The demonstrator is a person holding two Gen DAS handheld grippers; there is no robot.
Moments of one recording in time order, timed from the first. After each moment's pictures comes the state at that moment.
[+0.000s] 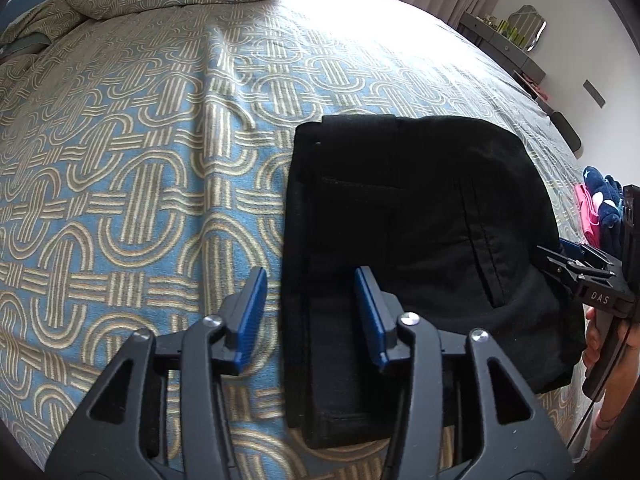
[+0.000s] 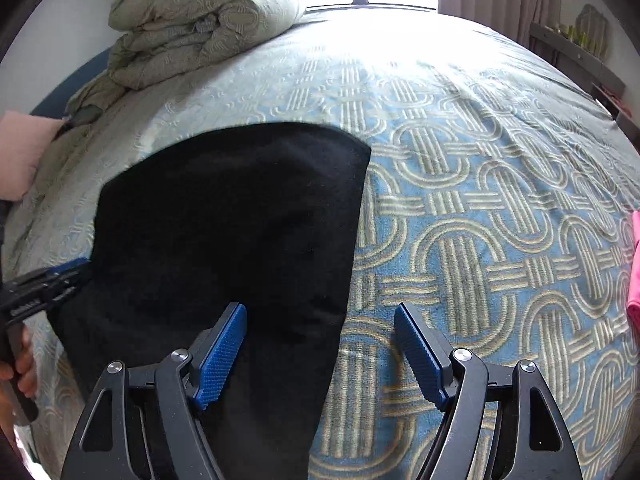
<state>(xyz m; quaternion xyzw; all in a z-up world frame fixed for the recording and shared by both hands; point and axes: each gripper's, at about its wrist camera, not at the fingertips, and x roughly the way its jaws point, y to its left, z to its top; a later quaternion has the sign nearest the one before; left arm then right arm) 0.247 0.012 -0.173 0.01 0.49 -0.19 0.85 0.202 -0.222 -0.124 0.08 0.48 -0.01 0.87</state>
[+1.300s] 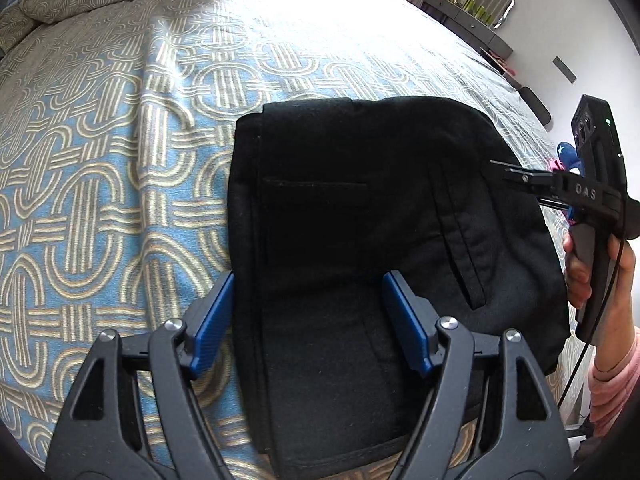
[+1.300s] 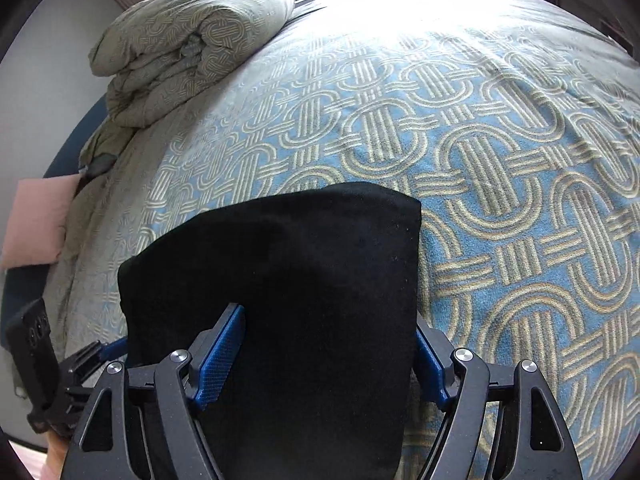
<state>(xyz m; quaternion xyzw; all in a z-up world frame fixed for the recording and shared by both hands) 0.263 -0.013 -0.178 0.02 0.51 -0.26 0.82 0.267 -0.229 -0.124 0.21 0.48 0.05 0.85</state>
